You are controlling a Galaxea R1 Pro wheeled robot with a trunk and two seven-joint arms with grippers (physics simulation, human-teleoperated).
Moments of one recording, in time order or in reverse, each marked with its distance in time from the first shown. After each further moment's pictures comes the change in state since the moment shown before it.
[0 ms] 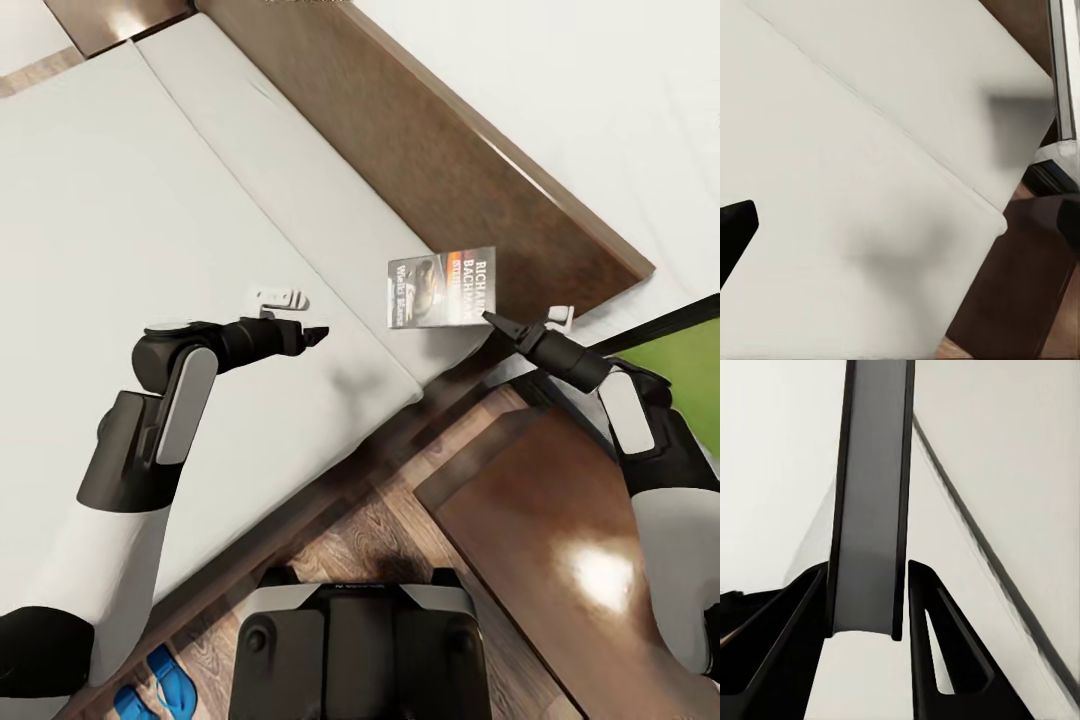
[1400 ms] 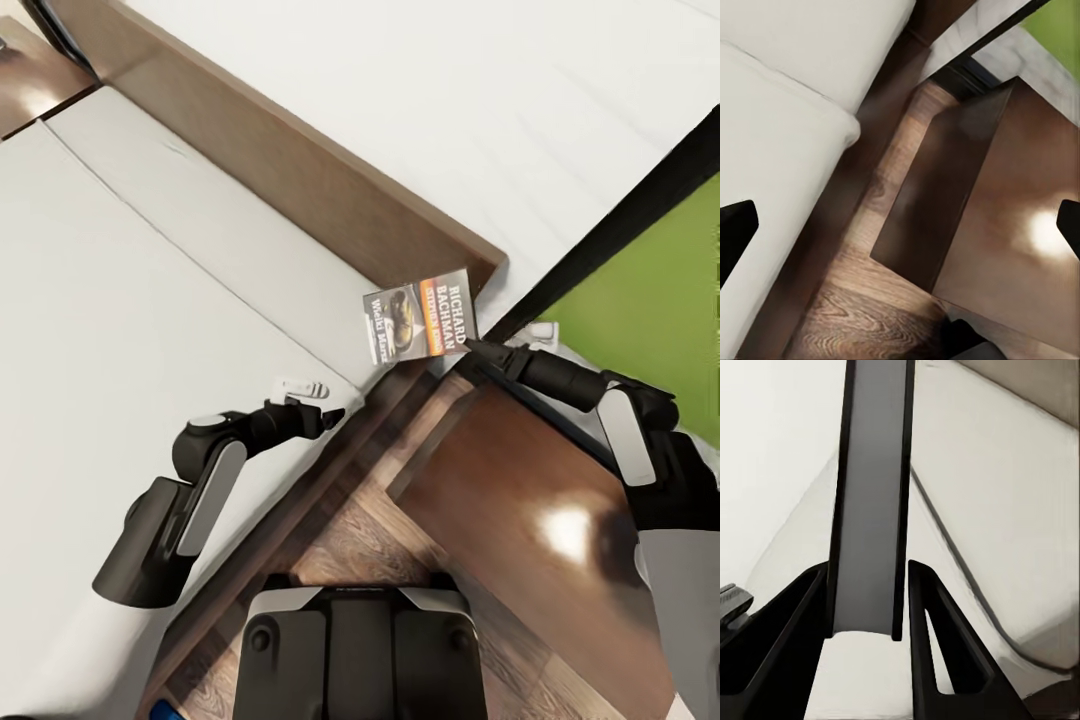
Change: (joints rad) left arm 0.283 -0.006 -0.070 0.004 -0.010 -0.122 0.004; right arm 0.128 -0.001 0.036 -0.252 0.126 0.032 0.001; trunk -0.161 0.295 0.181
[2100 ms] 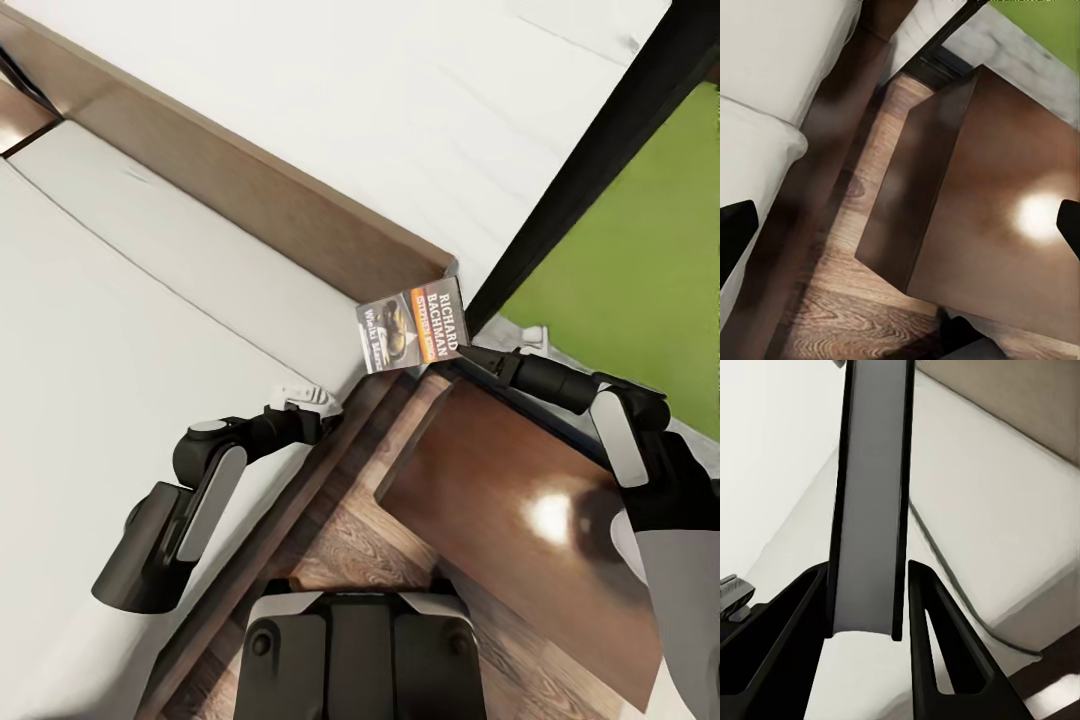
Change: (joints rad) left arm 0.017 0.002 0.000 0.006 -0.002 -0.003 0.002; right arm 0.000 0.000 0.034 0.006 0.016 0.000 0.000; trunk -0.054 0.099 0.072
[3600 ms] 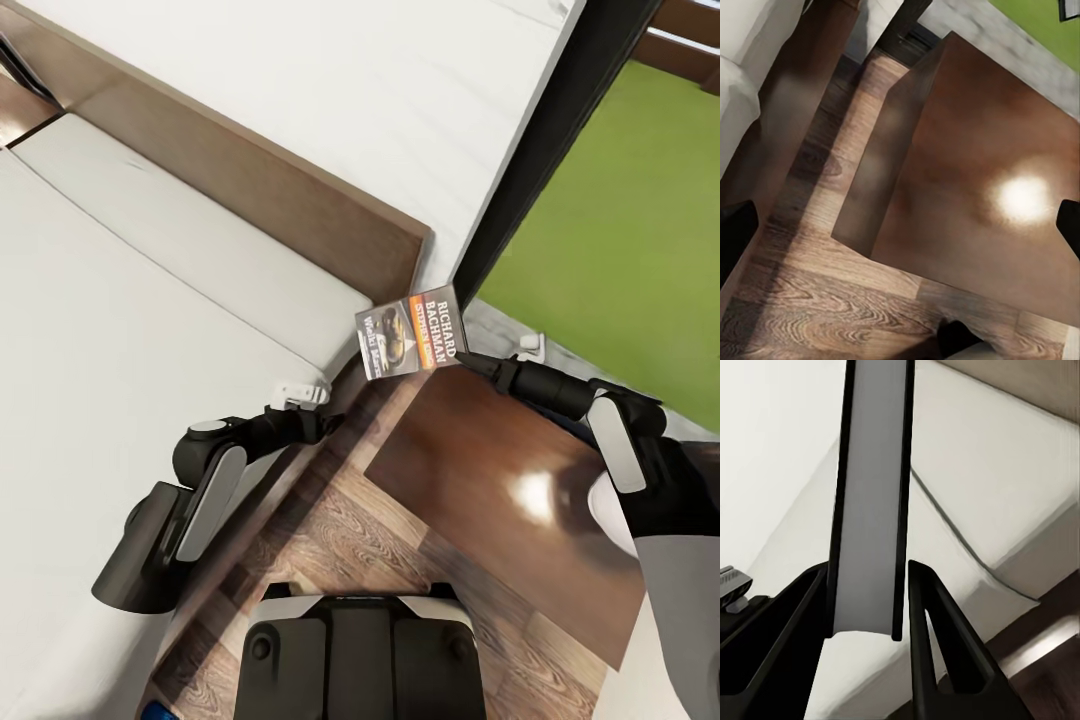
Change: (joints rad) left arm 0.000 0.000 0.000 0.001 0.008 -0.003 -0.002; right arm 0.018 0.004 0.001 0.006 0.000 0.004 -0.003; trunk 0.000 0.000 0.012
